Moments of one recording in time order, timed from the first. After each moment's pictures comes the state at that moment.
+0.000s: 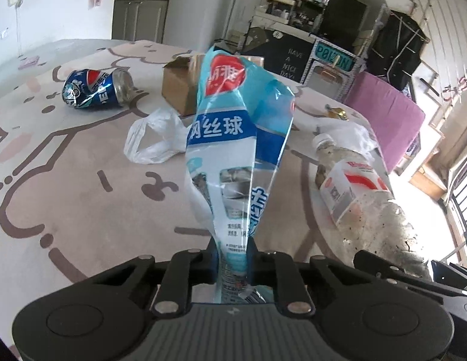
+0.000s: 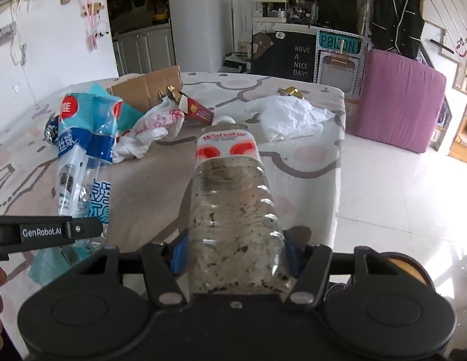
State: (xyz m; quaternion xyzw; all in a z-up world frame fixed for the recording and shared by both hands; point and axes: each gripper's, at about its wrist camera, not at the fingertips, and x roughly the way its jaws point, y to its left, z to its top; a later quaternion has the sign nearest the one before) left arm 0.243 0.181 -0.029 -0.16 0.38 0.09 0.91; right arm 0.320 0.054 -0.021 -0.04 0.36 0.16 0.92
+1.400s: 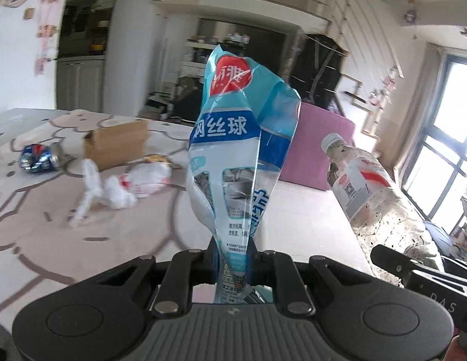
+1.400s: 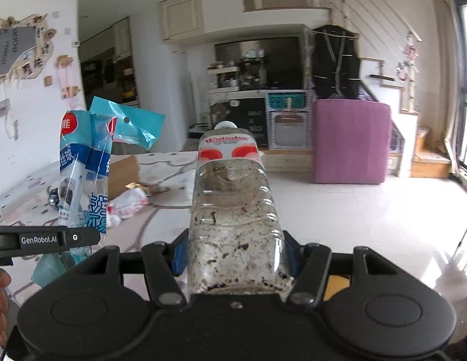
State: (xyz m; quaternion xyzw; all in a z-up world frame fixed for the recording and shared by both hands) left arm 0.168 0.046 0.042 -0.10 0.28 -0.01 0.95; right arm 0.198 -0.088 0.046 0.03 0.23 0.10 0.97
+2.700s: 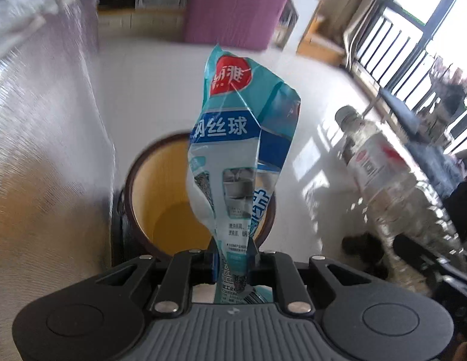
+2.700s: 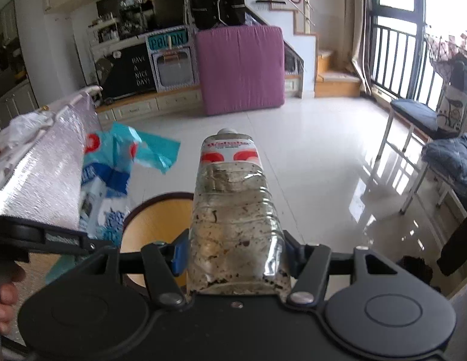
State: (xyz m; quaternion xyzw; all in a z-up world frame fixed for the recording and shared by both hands) left arm 0.330 -0.178 -0.156 -0.05 0.52 -0.16 0.84; right arm 0.236 -0.299 -0.088 0.08 0.36 -0.09 0.93
